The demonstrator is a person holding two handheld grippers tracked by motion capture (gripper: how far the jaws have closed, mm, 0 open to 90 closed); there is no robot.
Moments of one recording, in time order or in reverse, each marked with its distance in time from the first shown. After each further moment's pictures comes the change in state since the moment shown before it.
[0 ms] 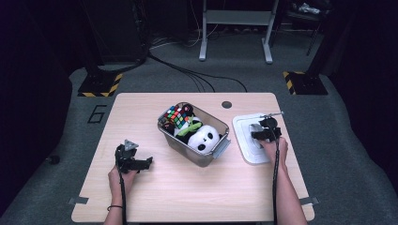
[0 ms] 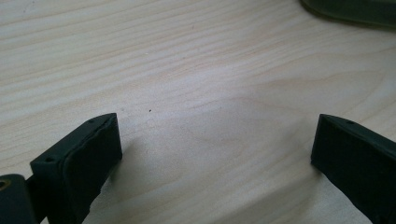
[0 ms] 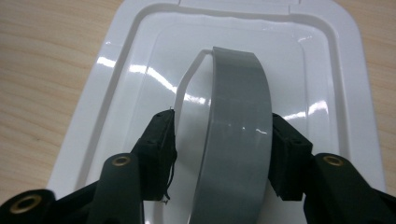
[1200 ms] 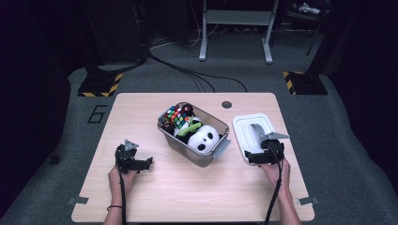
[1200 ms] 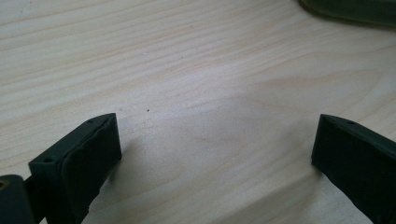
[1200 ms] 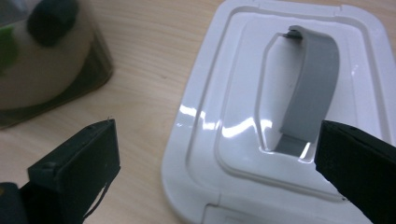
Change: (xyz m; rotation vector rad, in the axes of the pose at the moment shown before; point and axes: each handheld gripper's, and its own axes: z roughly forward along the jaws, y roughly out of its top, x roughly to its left) left arm 0.000 0.000 0.000 0.001 -0.006 0.004; right arm 0.047 -0.064 -0.070 -0.165 0.085 -0.094
